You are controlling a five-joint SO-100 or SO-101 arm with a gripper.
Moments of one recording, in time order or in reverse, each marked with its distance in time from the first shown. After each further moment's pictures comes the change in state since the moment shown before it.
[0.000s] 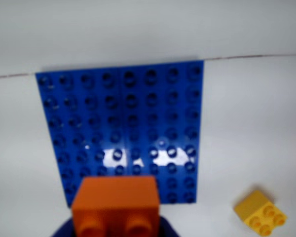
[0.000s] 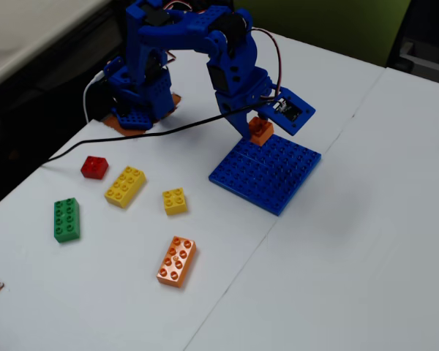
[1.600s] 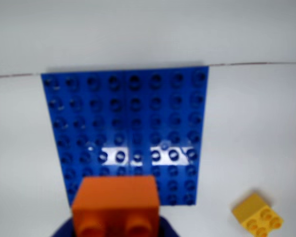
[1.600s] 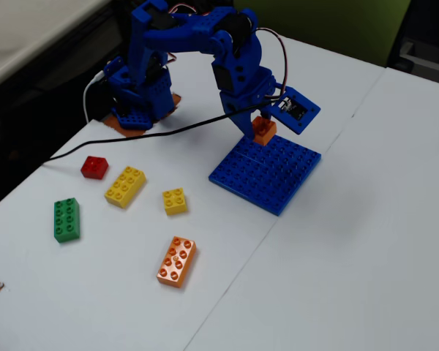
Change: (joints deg) arm -0.5 -3.2 -6.2 3.0 -0.8
